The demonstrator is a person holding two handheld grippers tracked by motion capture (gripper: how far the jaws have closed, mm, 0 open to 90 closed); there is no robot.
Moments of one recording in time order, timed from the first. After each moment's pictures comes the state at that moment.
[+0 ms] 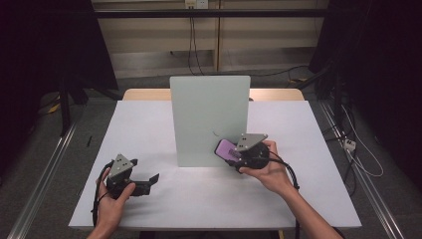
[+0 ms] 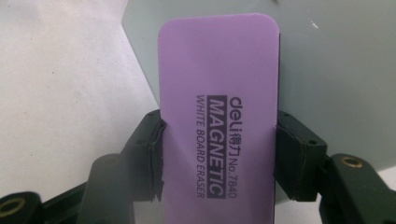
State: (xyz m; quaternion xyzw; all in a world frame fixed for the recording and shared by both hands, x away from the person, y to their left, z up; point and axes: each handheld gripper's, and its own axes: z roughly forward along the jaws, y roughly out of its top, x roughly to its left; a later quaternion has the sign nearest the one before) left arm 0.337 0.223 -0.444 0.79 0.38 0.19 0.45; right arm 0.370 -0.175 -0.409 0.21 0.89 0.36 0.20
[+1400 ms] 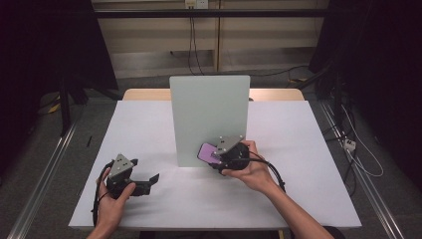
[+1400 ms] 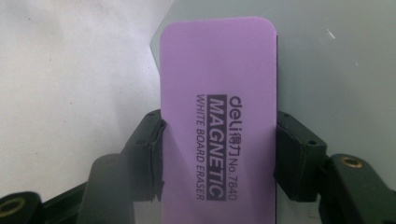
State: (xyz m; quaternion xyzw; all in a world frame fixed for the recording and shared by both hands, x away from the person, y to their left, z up) left arm 0.337 0.223 -0.444 0.79 0.38 0.19 0.45; right arm 0.378 -0.127 -0.414 0.17 0.90 0.35 0.19
